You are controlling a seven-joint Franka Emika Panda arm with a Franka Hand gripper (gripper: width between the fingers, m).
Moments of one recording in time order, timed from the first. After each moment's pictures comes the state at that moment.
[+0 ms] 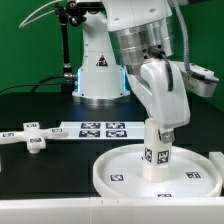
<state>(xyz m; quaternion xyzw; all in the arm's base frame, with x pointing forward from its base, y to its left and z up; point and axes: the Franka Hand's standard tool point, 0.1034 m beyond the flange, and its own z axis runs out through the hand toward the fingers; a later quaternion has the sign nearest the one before) 0.577 0.053 0.077 -0.70 0.70 0.09 0.08</state>
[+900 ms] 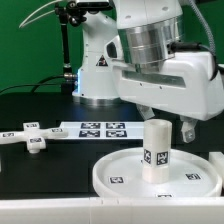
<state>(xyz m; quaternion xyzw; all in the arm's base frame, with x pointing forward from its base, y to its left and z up) 0.580 0.061 0.079 -0.87 0.48 0.06 0.09</state>
